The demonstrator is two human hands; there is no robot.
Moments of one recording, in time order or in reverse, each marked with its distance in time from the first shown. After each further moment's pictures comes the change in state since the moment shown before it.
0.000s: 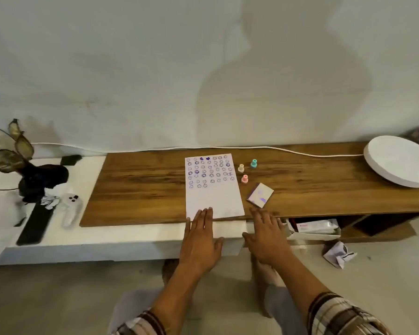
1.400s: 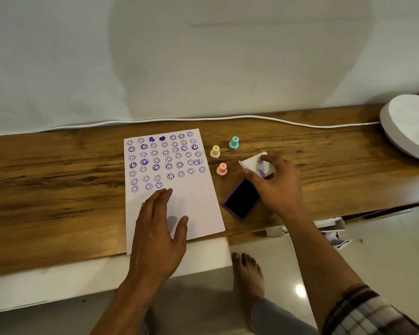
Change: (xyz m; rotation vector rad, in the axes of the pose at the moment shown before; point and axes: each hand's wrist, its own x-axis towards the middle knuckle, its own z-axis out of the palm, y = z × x) left_hand 0.127 -0.029 0.063 -0.381 0.204 -0.101; right_hand 0.177 0.081 0.001 0.561 0.293 0.378
